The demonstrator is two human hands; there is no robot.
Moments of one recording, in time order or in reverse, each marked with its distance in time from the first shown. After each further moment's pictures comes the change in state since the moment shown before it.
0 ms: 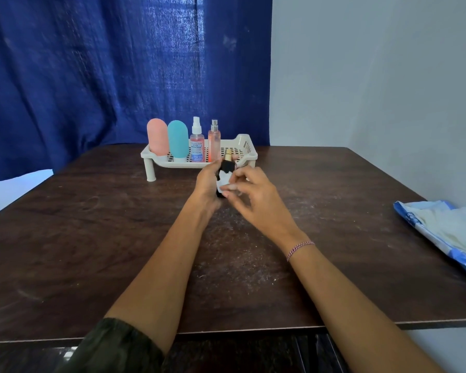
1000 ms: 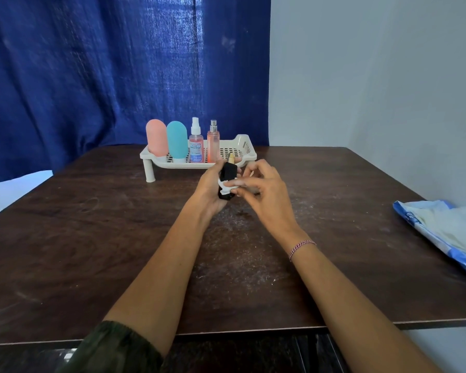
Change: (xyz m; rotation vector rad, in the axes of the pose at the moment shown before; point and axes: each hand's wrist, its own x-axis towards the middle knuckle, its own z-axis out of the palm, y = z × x) left_hand 0.011 -0.006 -0.005 0.063 0.002 -0.070; right_hand 0.003 0.010 -0.001 0.083 0.108 0.190
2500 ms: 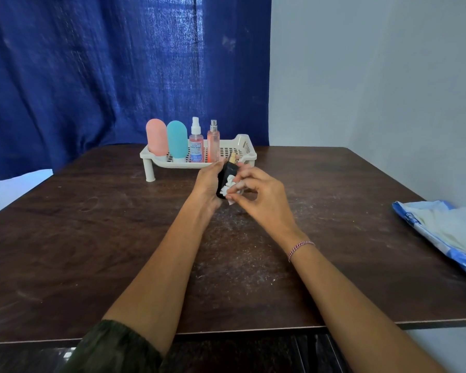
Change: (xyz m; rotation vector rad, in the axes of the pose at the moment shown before) left_hand 0.002 0.005 0.001 0.010 0.101 0.037; right_hand -0.004 0.001 0.002 0.122 -0.038 -0.048
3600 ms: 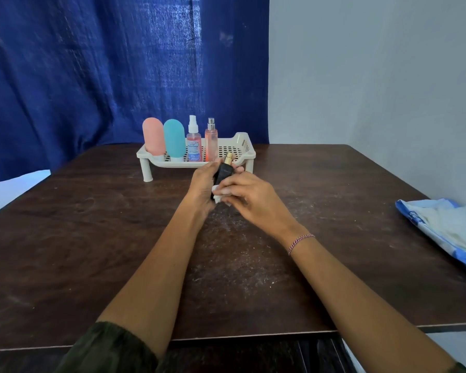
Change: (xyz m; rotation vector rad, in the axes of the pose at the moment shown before) left_hand 0.000 -0.001 -0.007 0.005 -0.078 0.066; right_hand 0.007 0.001 -0.001 -0.206 -0.191 -0.265
